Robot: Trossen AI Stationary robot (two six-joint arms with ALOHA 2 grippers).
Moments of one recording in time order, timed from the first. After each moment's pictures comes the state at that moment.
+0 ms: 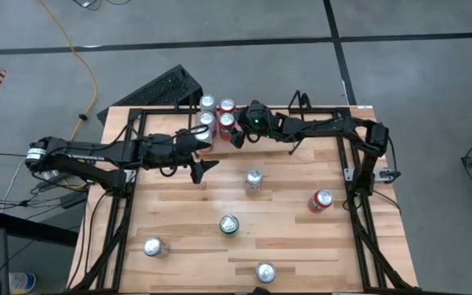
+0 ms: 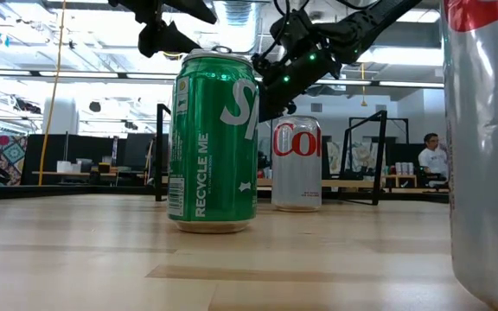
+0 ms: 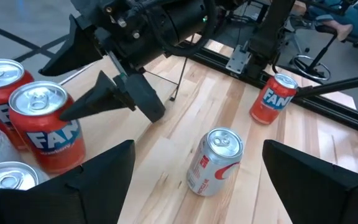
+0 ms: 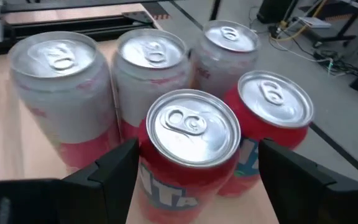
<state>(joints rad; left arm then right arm) 0.02 1.09 0.89 -0.11 -0.30 -0.34 -0.36 1.82 1.24 0.13 0.21 -0.06</state>
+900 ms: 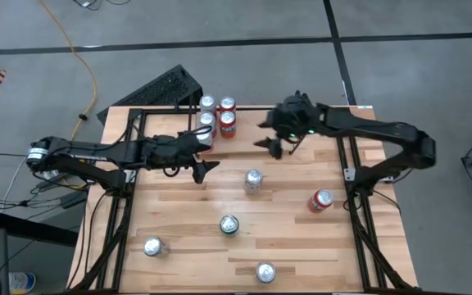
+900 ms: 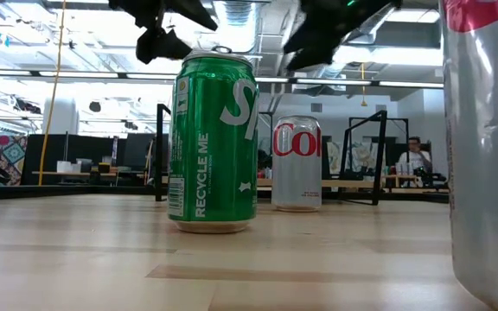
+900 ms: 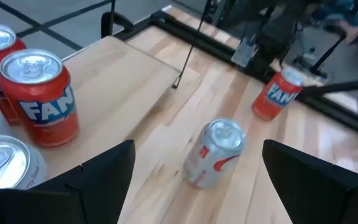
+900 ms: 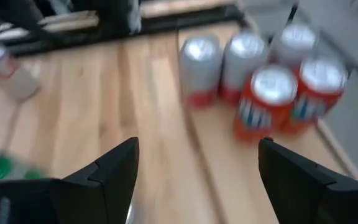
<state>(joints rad) 0.02 1.11 0.89 -0.14 -0.29 -0.43 -0.32 1.35 1.24 -0.47 -0.11 -0.02</state>
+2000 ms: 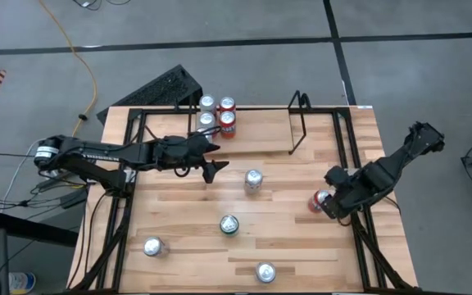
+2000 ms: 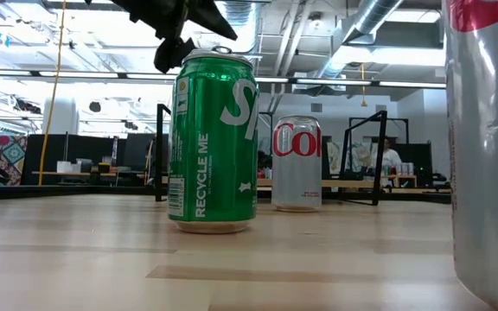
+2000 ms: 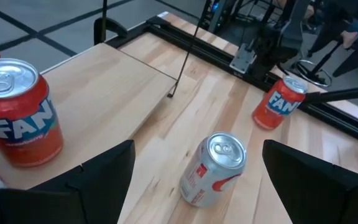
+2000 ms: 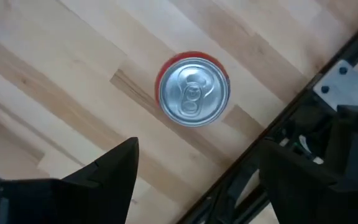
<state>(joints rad) 0.04 1.23 0.89 0.02 -0.28 -0.41 0.61 1.16 1.18 -1.57 0.13 1.51</state>
